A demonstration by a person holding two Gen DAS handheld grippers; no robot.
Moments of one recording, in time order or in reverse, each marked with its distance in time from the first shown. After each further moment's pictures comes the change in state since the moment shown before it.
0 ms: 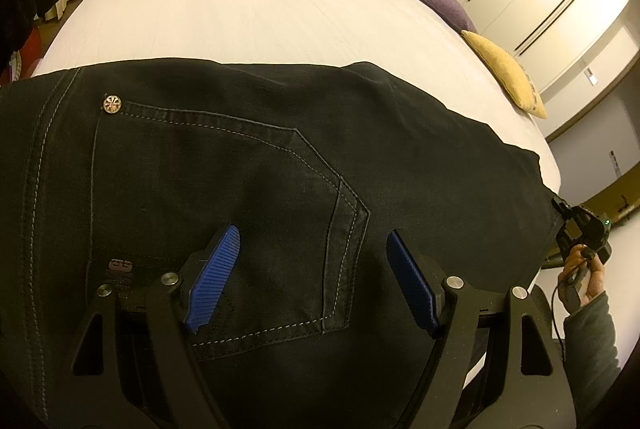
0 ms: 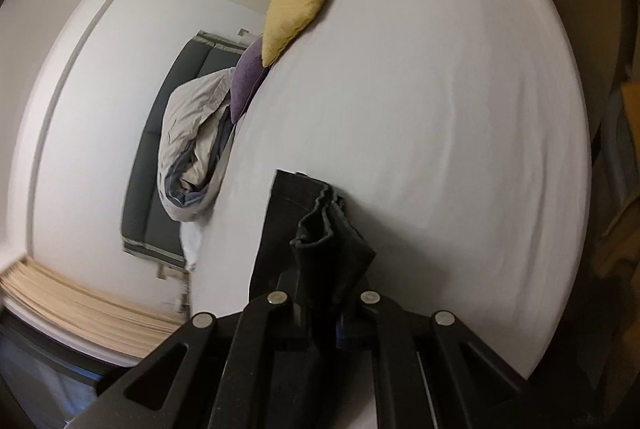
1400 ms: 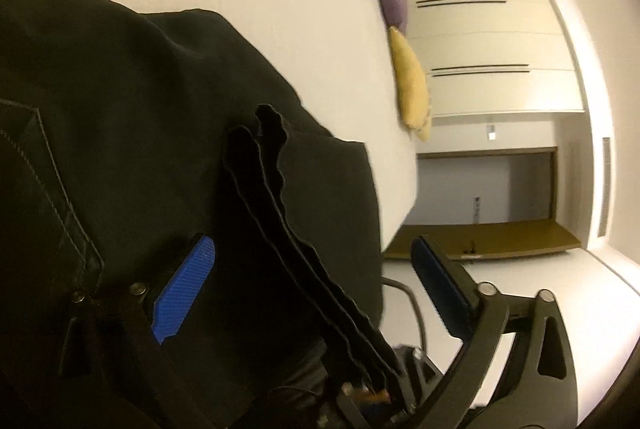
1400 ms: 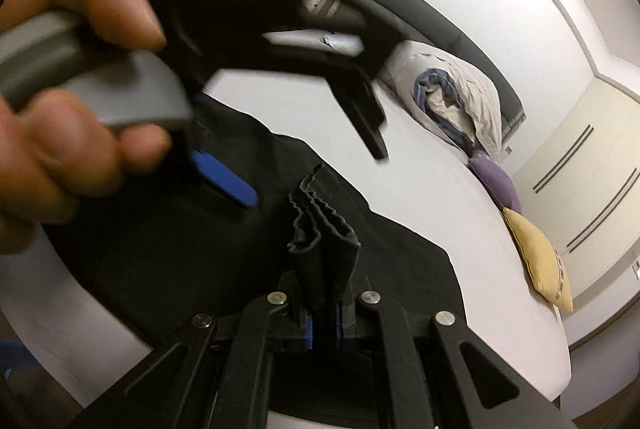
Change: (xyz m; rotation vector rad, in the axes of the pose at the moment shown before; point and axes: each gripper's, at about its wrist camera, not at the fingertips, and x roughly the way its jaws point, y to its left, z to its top) left arm 0.031 -0.026 0.051 -0.347 0.275 -0.536; right arm -0.029 0.220 -0.388 -1.789 0.088 -0.106
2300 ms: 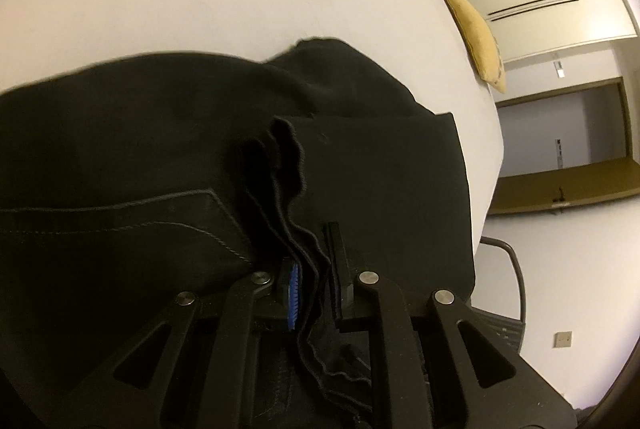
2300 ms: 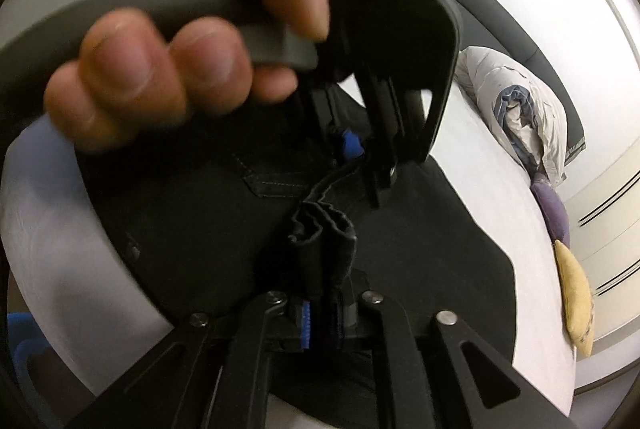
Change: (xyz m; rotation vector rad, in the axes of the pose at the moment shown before) left arm -0.064 0.052 0.019 0.189 0.091 0.331; right arm 0.032 0.071 0.020 -0.138 0.081 0.193
